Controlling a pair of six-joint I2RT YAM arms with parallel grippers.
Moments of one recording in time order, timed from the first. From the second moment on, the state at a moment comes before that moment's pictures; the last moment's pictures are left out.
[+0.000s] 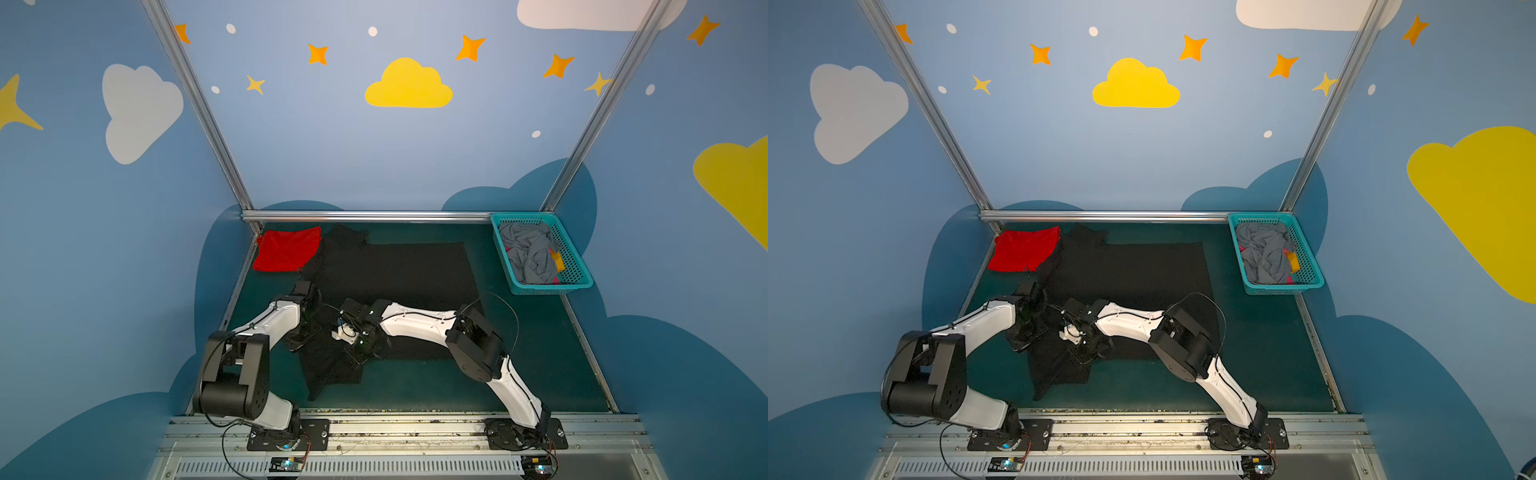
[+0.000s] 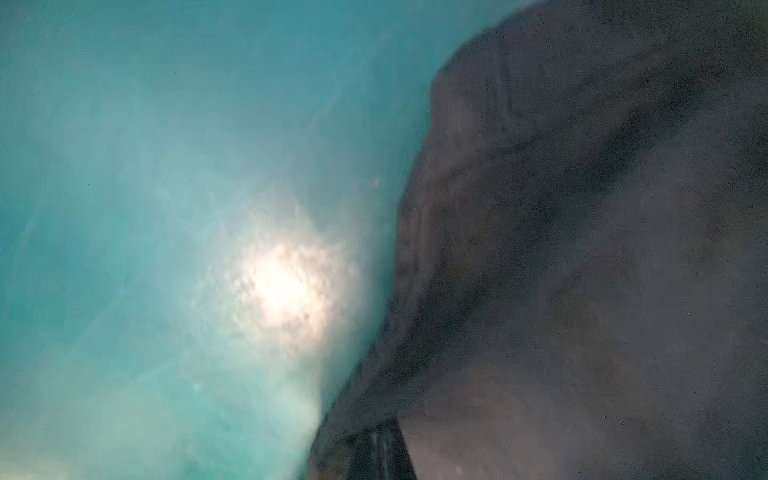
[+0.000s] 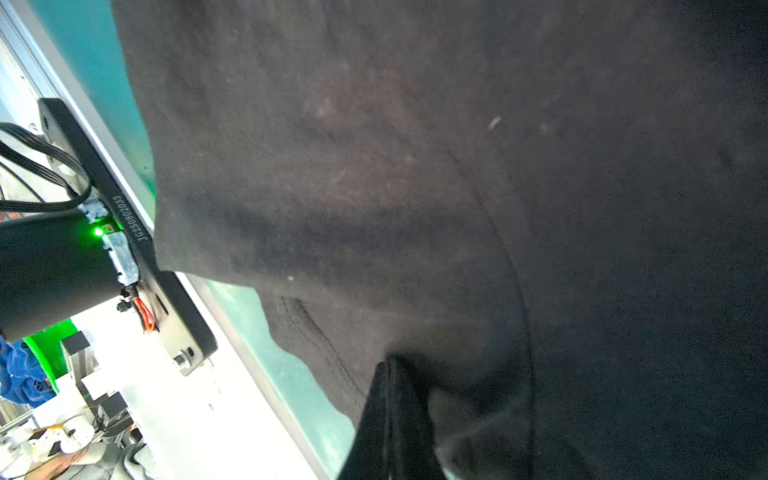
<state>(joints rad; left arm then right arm) -0.07 1.53 0.80 -0.76 -0.18 -0.83 1.13 2.28 1.76 -0.81 -0.46 0.29</state>
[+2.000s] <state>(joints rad) -0.01 2.47 2.51 -1.00 0.03 -0.38 0.25 2.22 2.08 -0.87 -0.56 0.25</state>
